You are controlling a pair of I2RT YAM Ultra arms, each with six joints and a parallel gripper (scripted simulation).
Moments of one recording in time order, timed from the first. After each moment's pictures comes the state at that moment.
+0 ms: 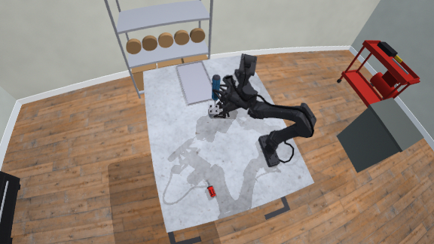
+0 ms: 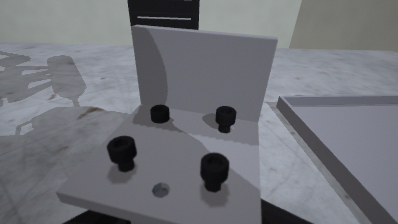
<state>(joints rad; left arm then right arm) -0.85 1.19 0.61 0.54 -0.01 0.00 1.12 2.24 0.60 1.12 1.02 0.45</state>
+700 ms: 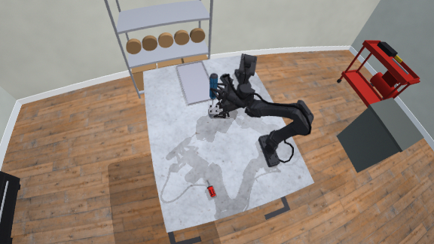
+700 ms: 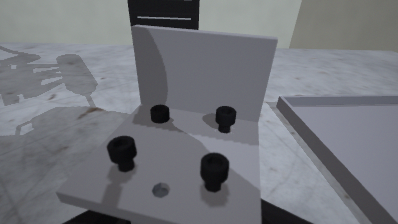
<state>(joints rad) -0.85 1.26 0.65 0.58 -0.01 0.00 1.12 2.24 0.60 1.12 1.02 0.45</state>
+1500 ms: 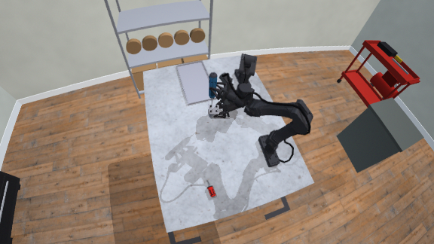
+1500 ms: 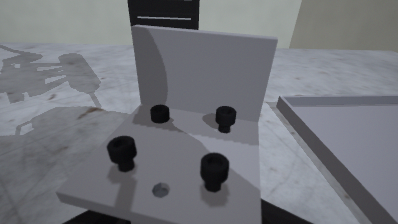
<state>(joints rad) -0.85 1.28 0.67 0.58 -0.01 0.00 1.12 2.24 0.60 1.12 1.02 0.45</state>
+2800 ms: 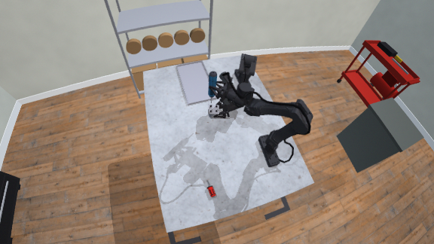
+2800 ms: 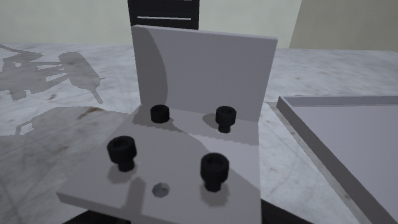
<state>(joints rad) -0.84 1.28 0.69 0.59 0.00 0.00 1.12 2.24 0.60 1.12 1.02 0.45</state>
